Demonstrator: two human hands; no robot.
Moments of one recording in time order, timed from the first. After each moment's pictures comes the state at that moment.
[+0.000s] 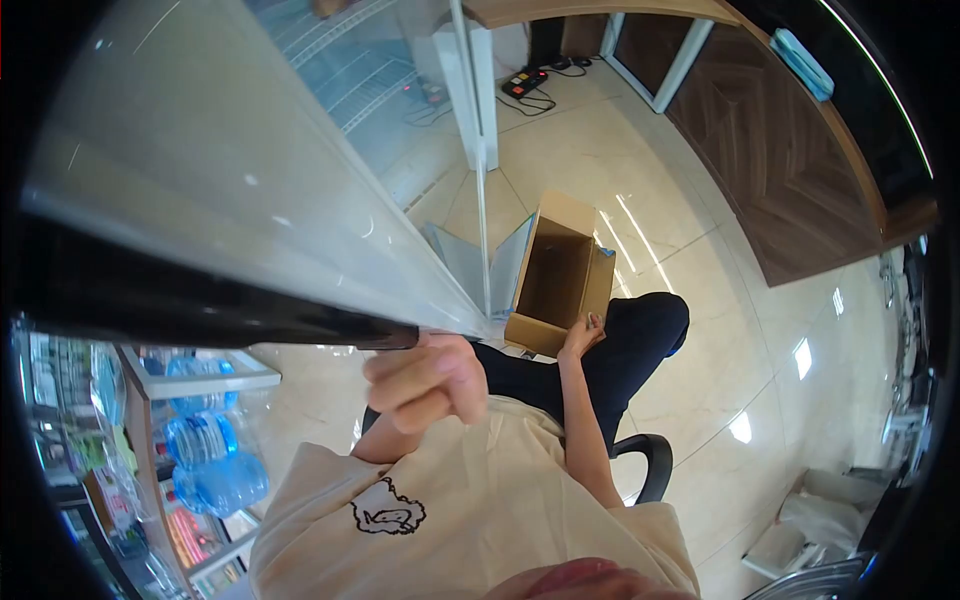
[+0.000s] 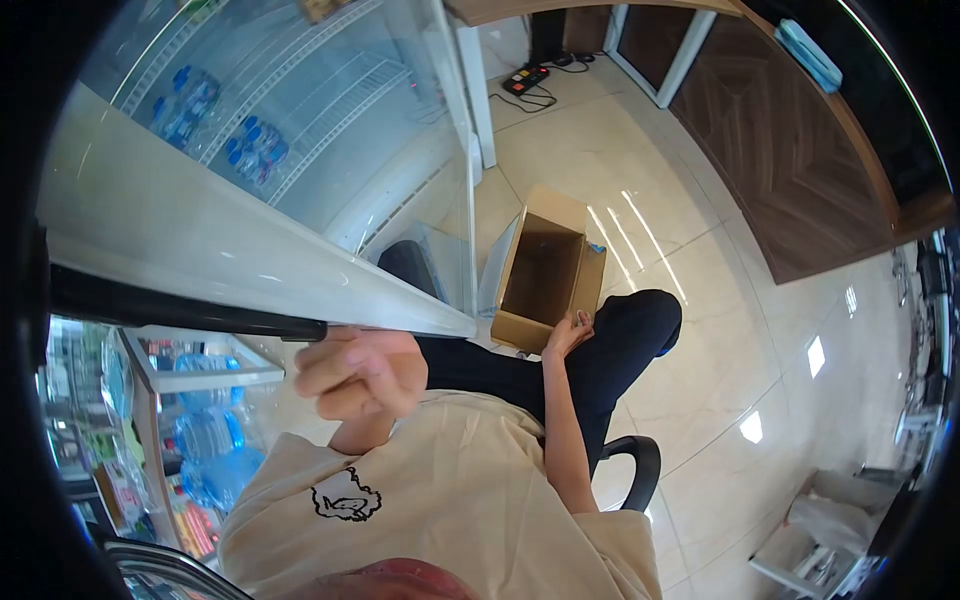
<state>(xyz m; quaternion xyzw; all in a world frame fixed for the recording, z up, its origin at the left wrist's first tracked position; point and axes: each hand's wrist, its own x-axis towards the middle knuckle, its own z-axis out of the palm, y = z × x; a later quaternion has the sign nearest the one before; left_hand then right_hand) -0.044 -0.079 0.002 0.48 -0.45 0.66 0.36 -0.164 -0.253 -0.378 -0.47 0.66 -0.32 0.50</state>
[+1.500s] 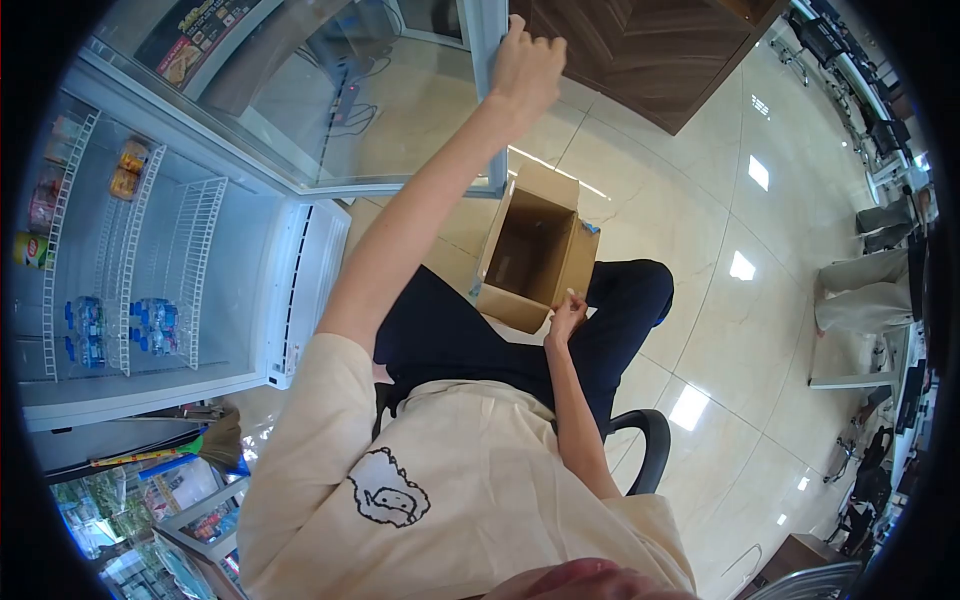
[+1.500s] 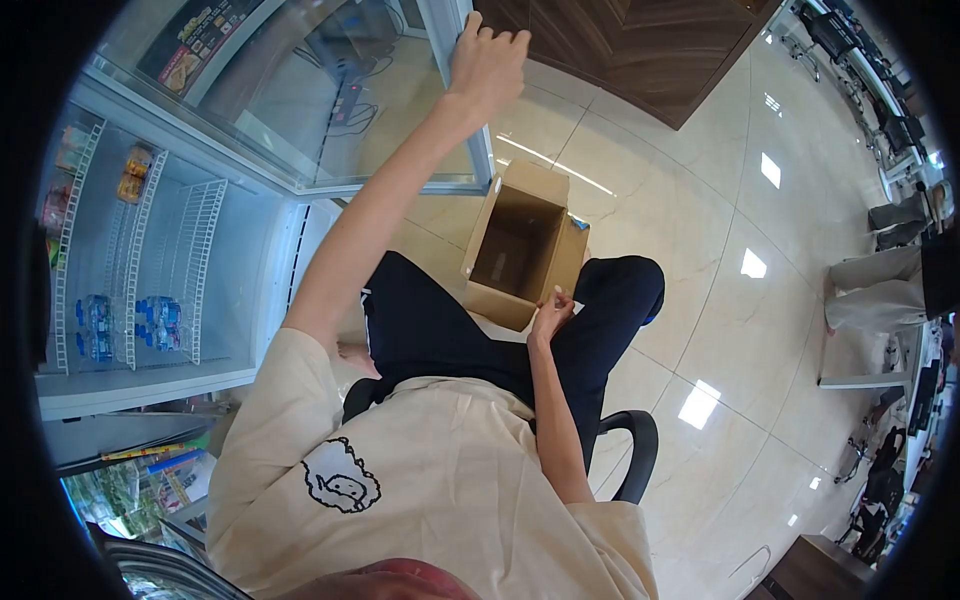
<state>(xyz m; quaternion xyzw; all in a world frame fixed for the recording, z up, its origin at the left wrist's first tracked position) -0.094 -0.509 -0.002 0.64 -0.70 0.29 0.07 -0.312 -0.305 -0.413 -0.28 0.72 -0.43 0.47</state>
